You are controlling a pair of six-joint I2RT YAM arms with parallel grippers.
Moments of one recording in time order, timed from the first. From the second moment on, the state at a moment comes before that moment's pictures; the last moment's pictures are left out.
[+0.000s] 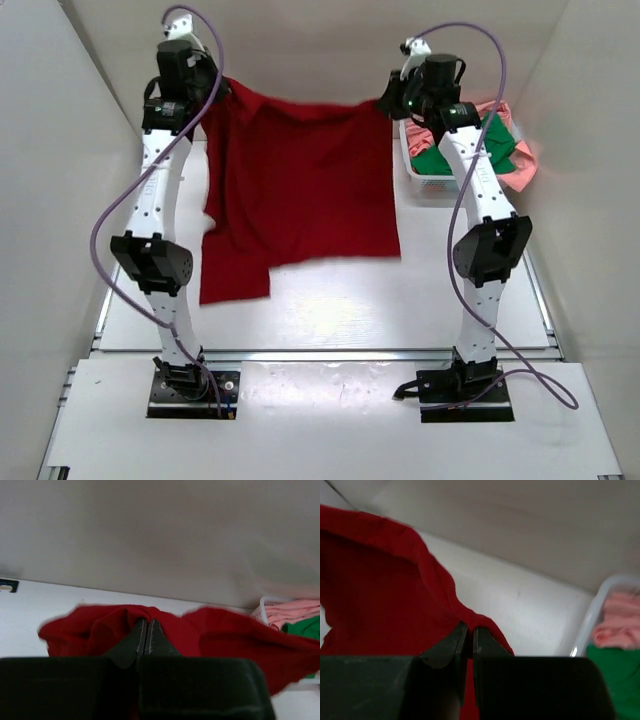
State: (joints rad) left arm -0.11 2.00 2.37 -0.60 0.00 -0.35; right arm 0.20 2.09 2.29 -0.55 -0.35 0.09
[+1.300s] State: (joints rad) left arm -0.21 0.79 0.77 -0.74 0.05 -0.44; right arm 0.12 1.23 0.75 -0.60 -0.32 0.29
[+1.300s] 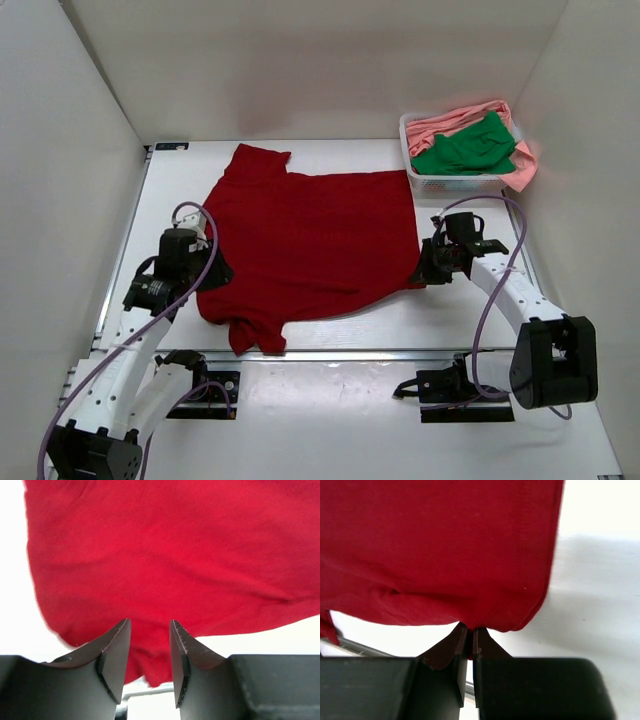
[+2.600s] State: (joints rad) left arm -0.54 1.03 0.52 -0.75 -0.04 -0.71; right arm -0.01 1.51 0.89 -0.44 -0.33 0.26
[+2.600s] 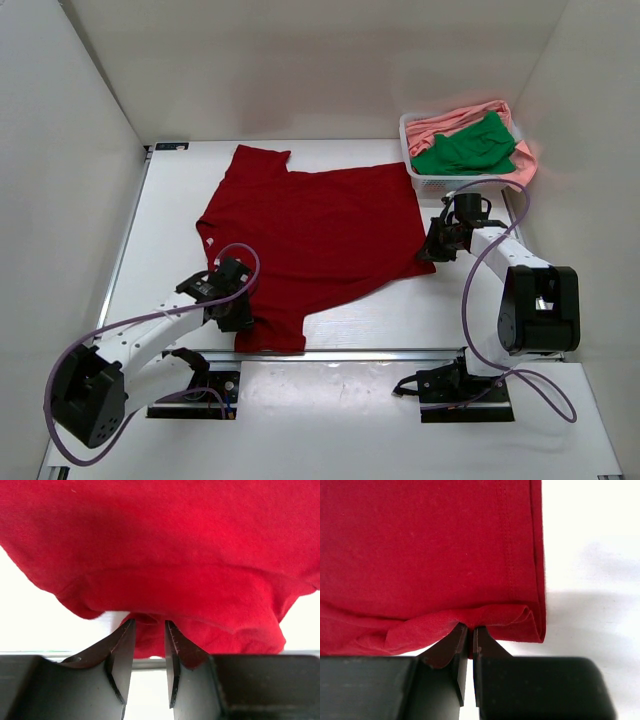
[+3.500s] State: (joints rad) left arm -0.60 1.16 0.85 -1.00 -0.24 -0.81; right arm -0.02 1.42 0.86 -0.46 -0.44 0.28
